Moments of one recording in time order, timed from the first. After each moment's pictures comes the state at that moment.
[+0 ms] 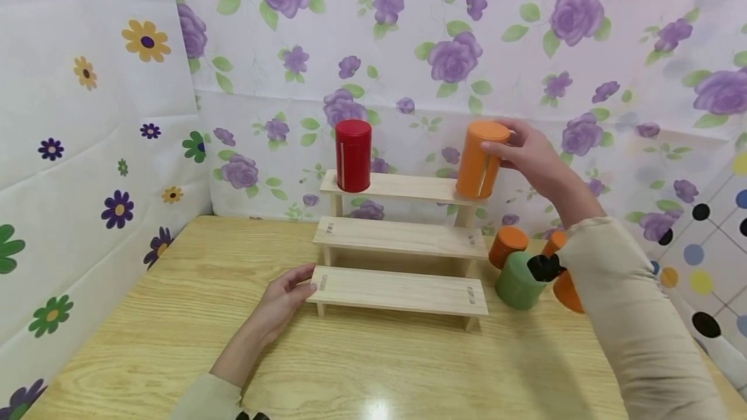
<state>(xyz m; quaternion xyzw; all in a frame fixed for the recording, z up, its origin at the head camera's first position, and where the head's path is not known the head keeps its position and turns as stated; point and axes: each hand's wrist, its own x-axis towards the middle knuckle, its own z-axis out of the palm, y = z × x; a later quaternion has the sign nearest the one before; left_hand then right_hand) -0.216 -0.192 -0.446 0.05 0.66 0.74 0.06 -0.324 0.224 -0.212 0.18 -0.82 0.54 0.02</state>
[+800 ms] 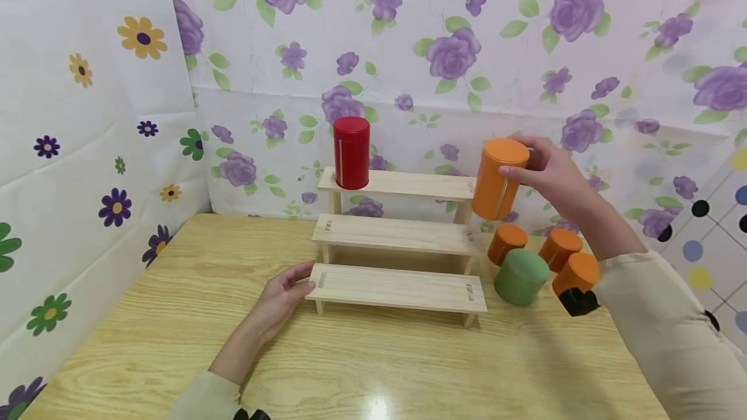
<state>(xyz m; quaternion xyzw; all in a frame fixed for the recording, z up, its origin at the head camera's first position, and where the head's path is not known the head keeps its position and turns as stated) -0.216 -0.192 -0.445 0.05 0.66 0.75 0.06 -0.283 0.245 -0.226 0.19 -0.85 0.49 0.05</state>
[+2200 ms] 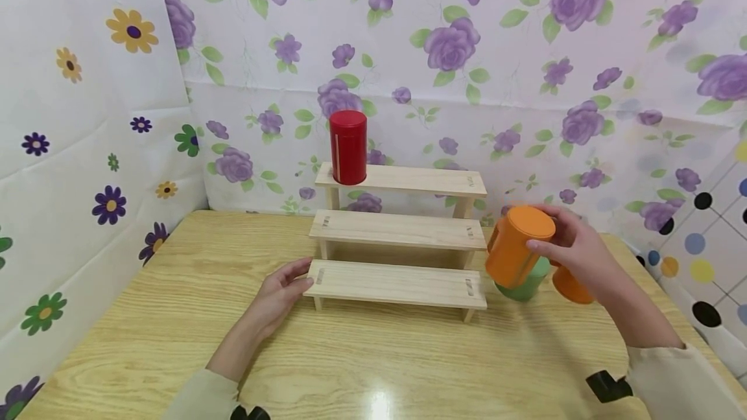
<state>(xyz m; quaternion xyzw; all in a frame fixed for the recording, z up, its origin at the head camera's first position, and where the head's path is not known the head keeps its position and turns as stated) -0.216 -0.194 -0.445 0.05 0.65 0.75 0.07 -0.218 0.285 -0.310 0.20 -0.83 0.51 0.04</state>
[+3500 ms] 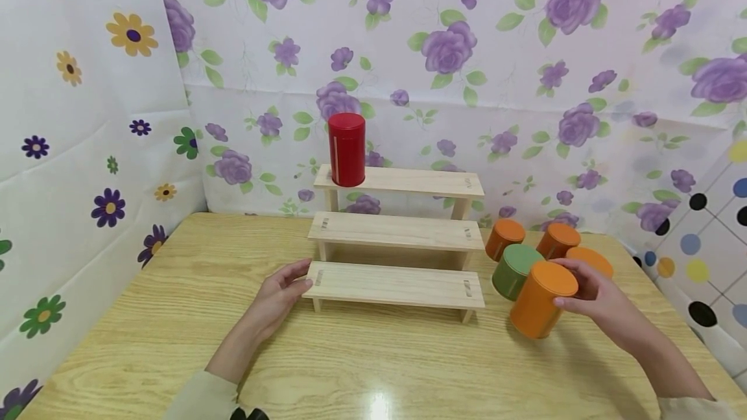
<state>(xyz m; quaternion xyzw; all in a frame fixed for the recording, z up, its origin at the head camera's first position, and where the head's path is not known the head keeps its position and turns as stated) -0.214 -0.193 -0.442 0.05 0.66 0.75 0.07 -0.194 0.346 -0.376 0.20 -0.80 0.56 -0.05</state>
